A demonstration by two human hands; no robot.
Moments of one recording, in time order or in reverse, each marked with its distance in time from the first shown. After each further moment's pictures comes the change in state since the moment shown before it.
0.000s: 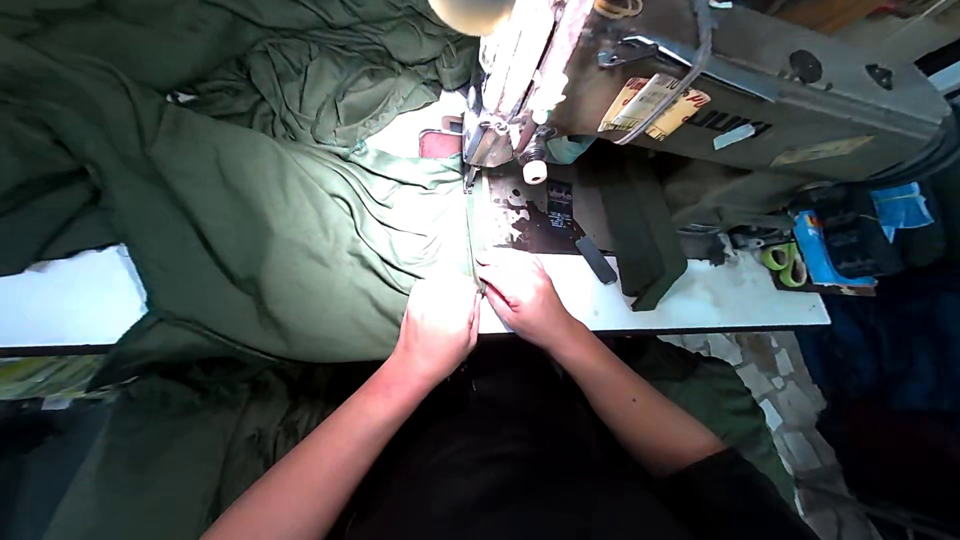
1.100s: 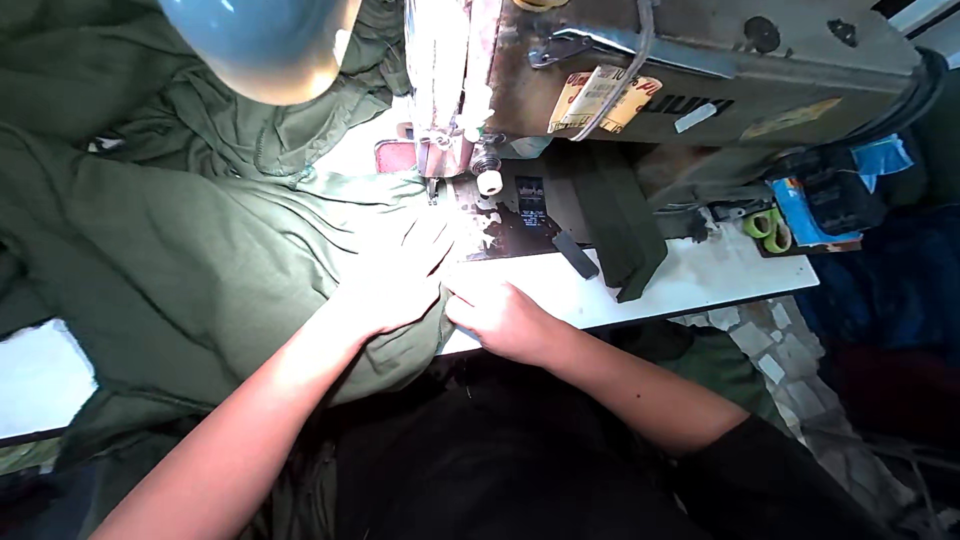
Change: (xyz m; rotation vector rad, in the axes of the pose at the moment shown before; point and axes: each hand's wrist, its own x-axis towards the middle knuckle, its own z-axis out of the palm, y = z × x) left_hand 0.071 -0.073 -0.009 0.089 -0.441 0.297; right_hand 0.011 -0.009 -0.012 -0.052 -0.205 -0.177
